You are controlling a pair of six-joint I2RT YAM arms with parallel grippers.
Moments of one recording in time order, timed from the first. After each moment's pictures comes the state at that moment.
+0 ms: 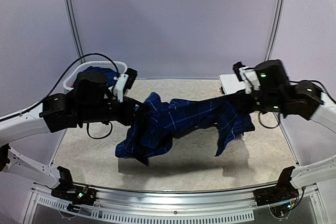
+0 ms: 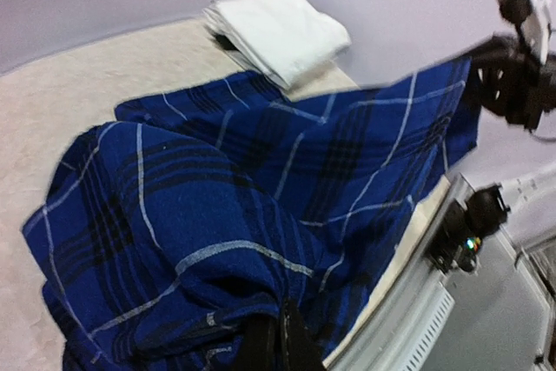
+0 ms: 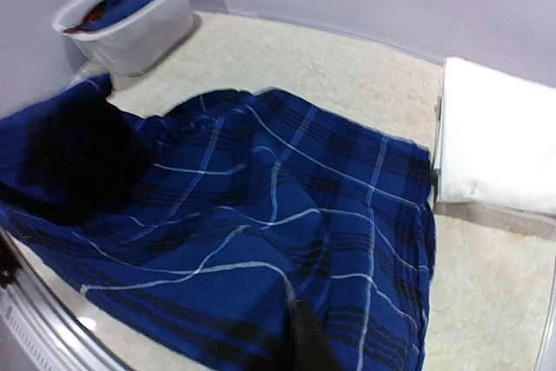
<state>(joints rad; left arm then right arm) -1.03 1.12 1.04 -0.37 -0.12 -0.46 0.88 1.10 1.18 -0.74 0.30 0.34</state>
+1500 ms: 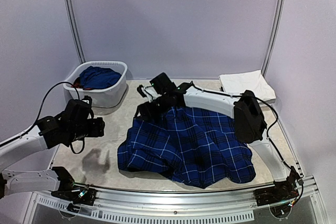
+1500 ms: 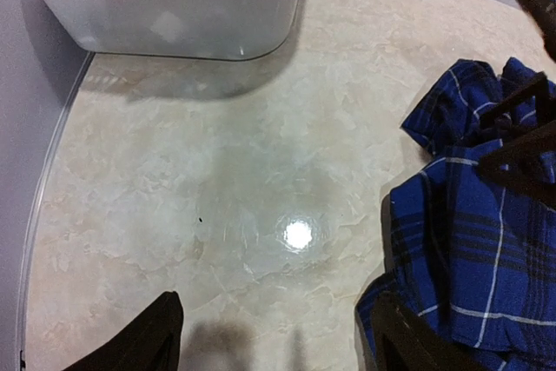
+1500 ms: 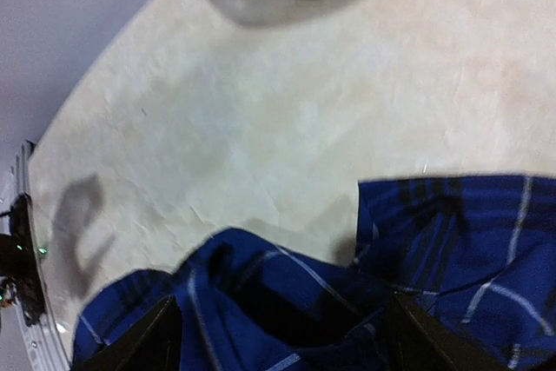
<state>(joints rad) -0.63 0.86 0.61 -0.56 -0.48 -0.51 0.91 2.51 2.23 -0.49 -0.30 0.27</state>
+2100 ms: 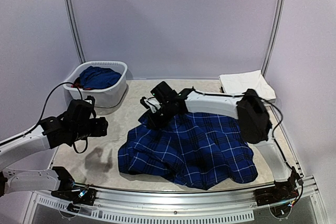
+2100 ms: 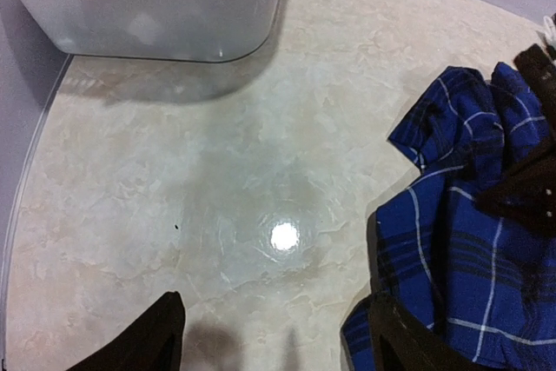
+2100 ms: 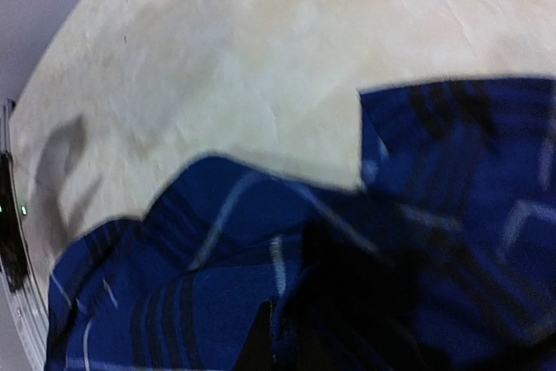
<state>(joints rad) -0.63 0.89 0.59 -0.48 -0.44 -0.51 0.94 2.44 2.07 -0.52 -0.28 0.26</state>
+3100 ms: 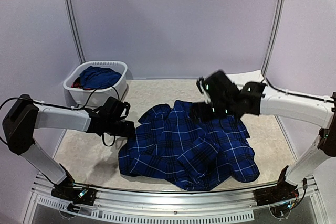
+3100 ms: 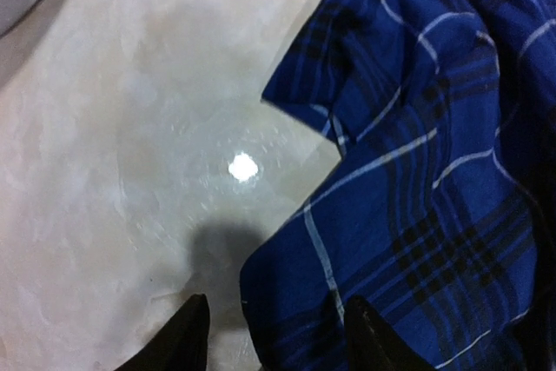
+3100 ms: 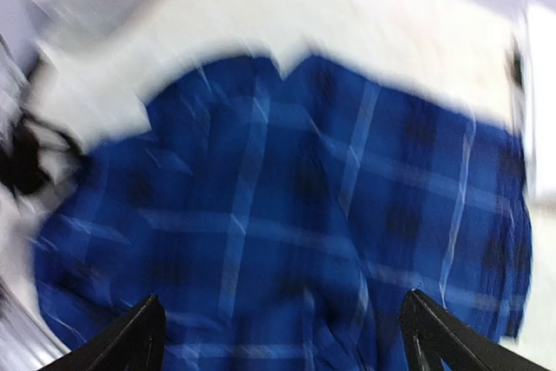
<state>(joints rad) -0.64 1.54 0.75 -0.15 -0.15 -0.42 0.95 1.53 1.25 -0.61 0.31 0.49</state>
